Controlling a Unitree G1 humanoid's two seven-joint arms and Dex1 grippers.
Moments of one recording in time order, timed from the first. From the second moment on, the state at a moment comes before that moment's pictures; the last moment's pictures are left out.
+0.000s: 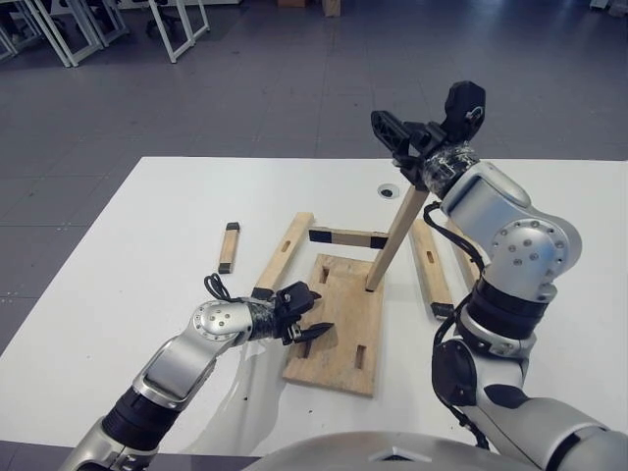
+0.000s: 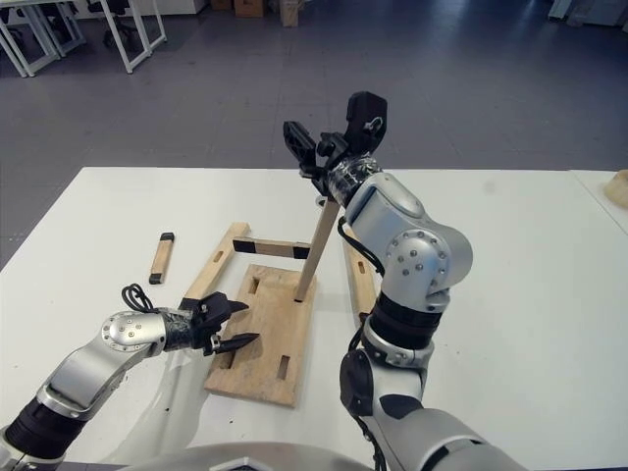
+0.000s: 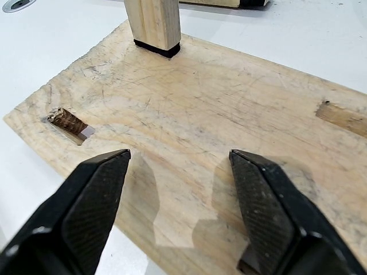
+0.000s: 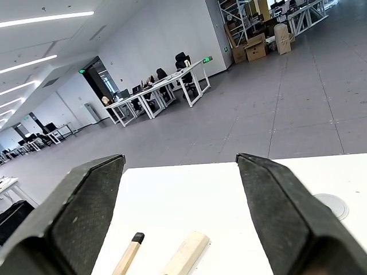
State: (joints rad) left arm 0.00 0.68 -0.36 -0.36 -0.19 0.52 -0.75; right arm -0.71 0.13 -0.29 -0.37 0.57 1.17 -0.08
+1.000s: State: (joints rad) left arm 0.06 0.38 -0.15 -0.56 -0.34 1.02 -0.36; right arm 0.06 -0.43 -0.23 -0.38 0.40 0.94 0.17
